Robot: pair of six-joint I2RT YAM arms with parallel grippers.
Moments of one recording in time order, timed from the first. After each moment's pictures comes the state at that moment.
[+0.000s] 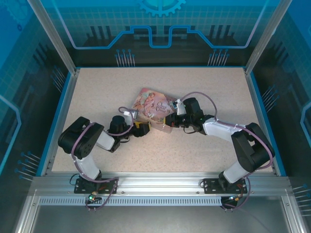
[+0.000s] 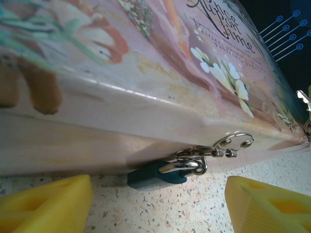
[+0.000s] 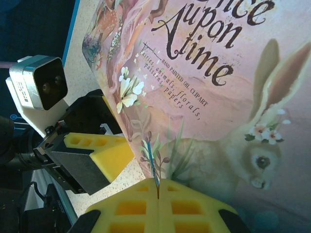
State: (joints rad) left arm -0.35 1.77 0.37 0.96 0.48 -0.50; right arm 0.50 1.57 0.80 0.06 -0.54 0.61
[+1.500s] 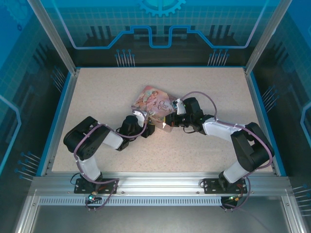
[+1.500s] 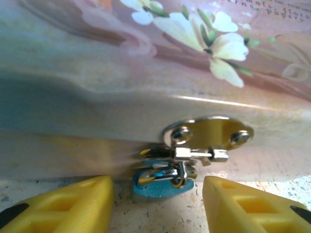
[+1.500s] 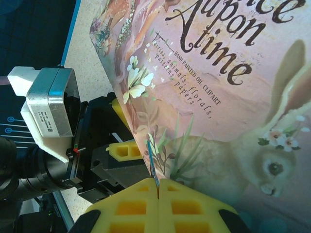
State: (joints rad) left arm -0.53 1.79 0.49 0.78 0.13 -0.27; right arm 0.50 1.58 0.80 0.08 -0.53 0.60
